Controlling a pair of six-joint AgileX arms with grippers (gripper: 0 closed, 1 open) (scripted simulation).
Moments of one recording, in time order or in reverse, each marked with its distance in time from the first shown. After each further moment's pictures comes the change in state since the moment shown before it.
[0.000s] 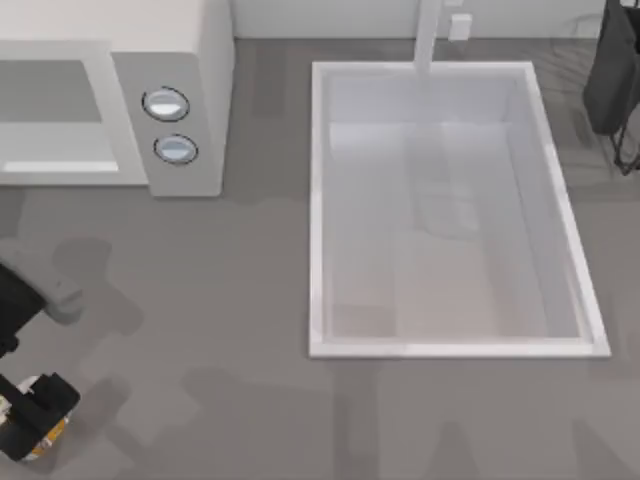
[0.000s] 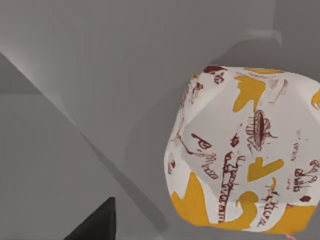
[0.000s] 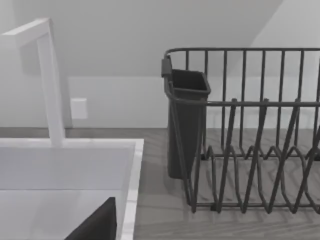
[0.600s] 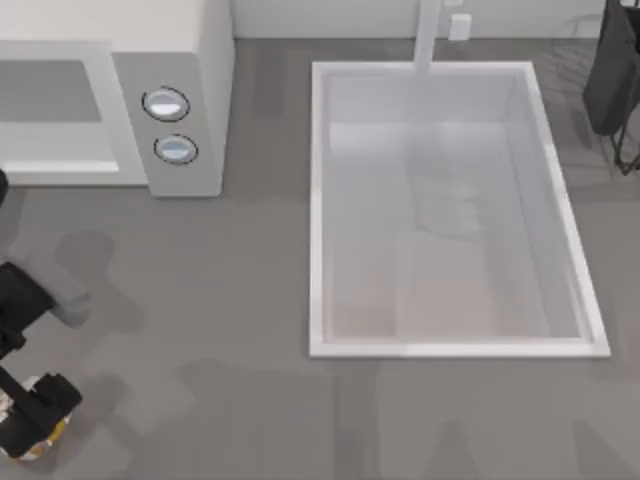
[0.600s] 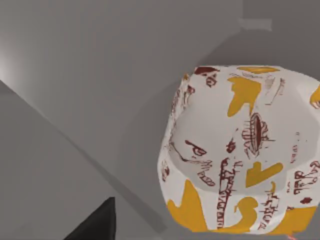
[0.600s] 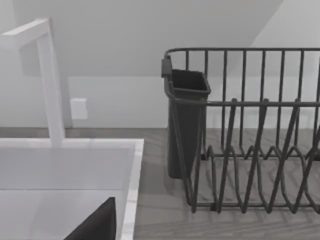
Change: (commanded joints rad) left arm -0.001 0.081 0.038 -0.030 -0.001 0.035; right arm 0.000 0.000 0.000 0.000 0.000 0.000
